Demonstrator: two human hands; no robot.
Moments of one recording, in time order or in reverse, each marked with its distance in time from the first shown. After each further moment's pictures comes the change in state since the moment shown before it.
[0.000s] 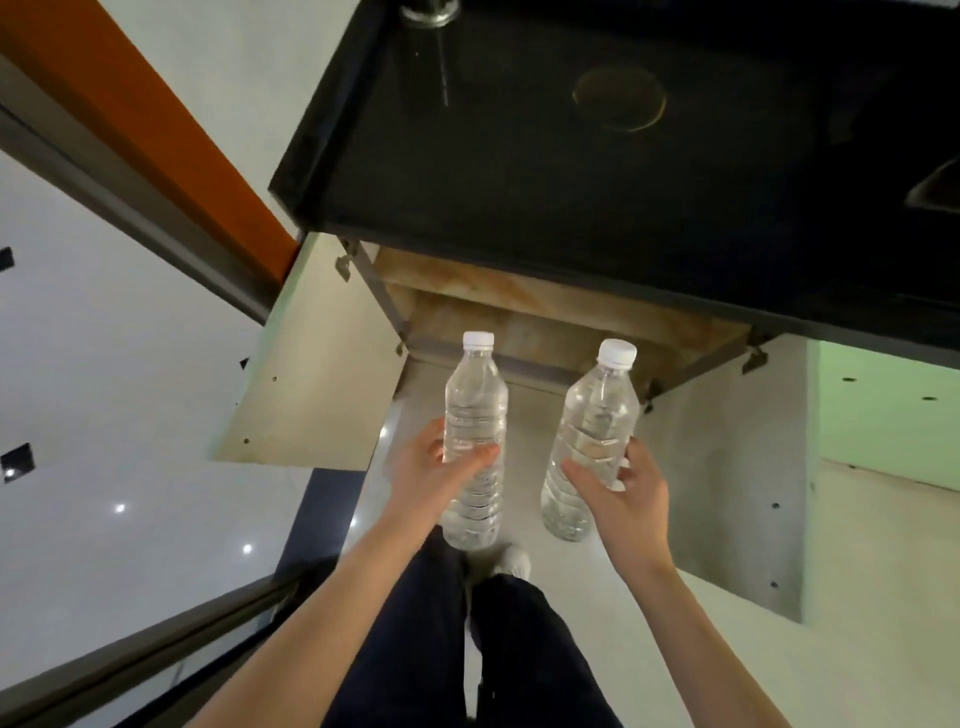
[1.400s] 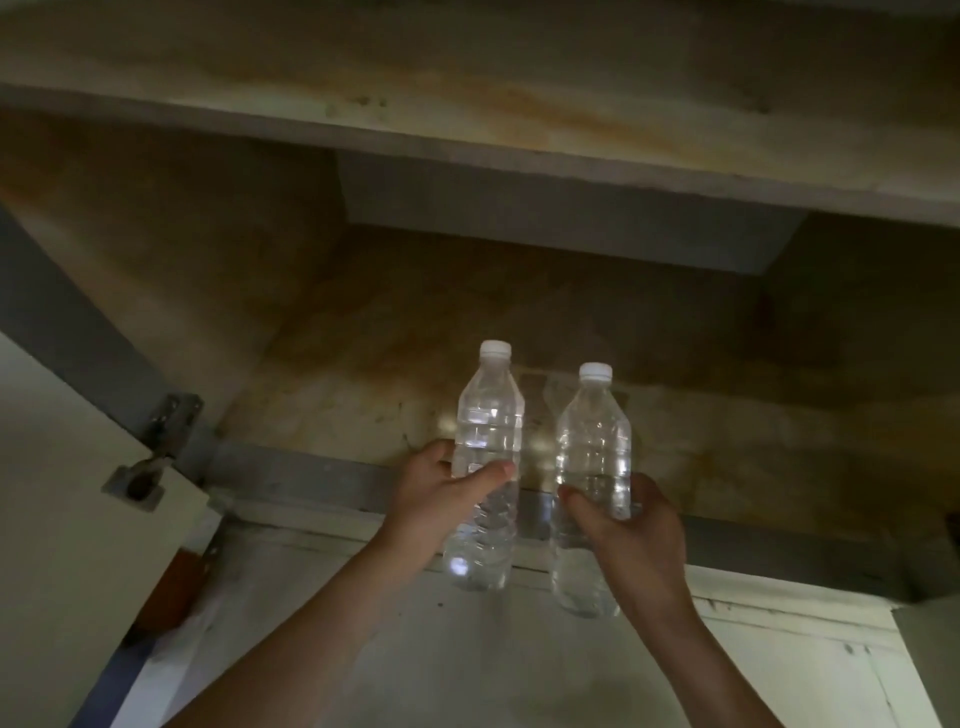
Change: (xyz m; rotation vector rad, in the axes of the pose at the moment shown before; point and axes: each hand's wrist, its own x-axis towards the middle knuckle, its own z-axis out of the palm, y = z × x) left_hand 0.673 -0.325 0.174 -0.066 -0.103 0.325; right_hand 0.549 0.452 0.220 -0.062 0.232 -0.197
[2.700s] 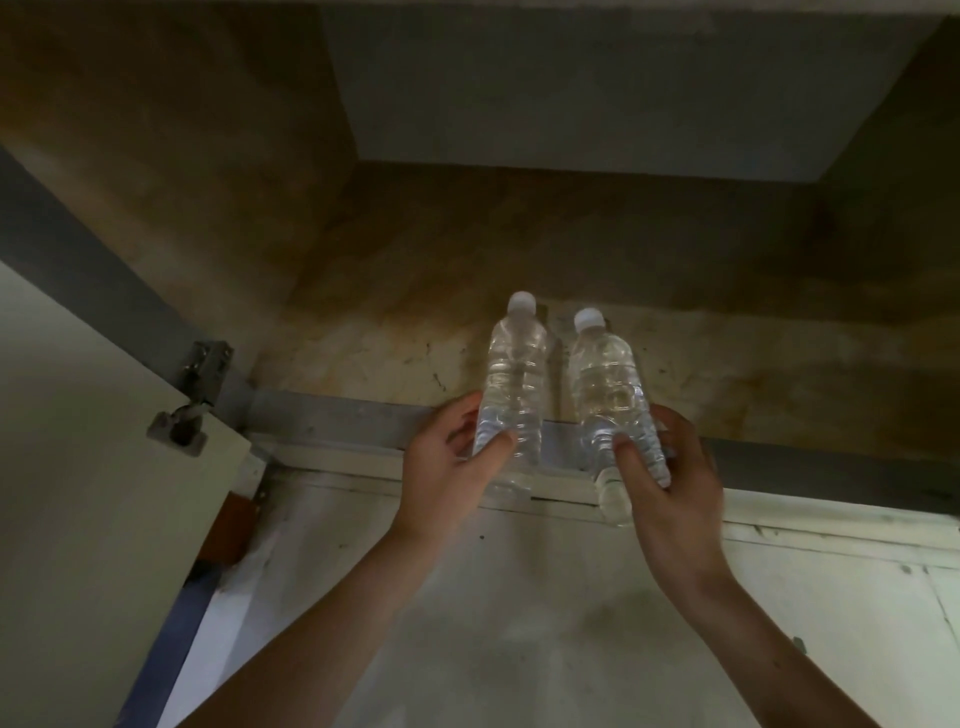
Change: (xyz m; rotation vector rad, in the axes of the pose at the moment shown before) left_hand -0.027 -0.032 -0.019 -0.078 0.007 0.253; right_hand -0.013 0.046 0.014 -0.034 0.056 -0.189
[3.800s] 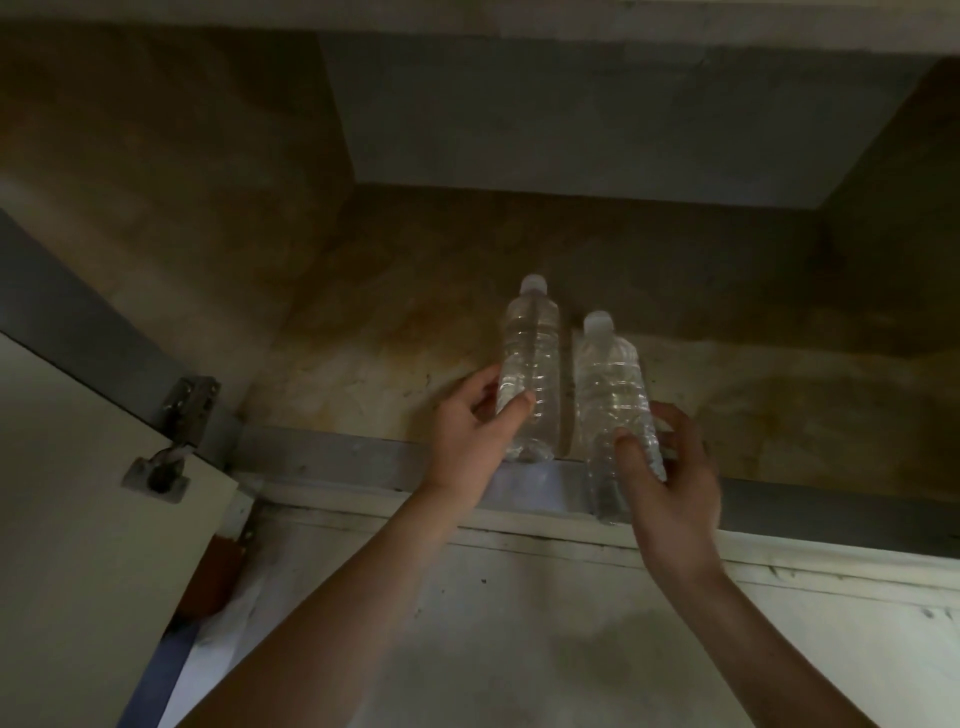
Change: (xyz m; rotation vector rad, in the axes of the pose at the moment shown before) left_hand 0.070 0.004 0.020 -0.040 -0.029 -0.004; right_hand 0.032 -0.013 0.022 0.021 0.058 0.040
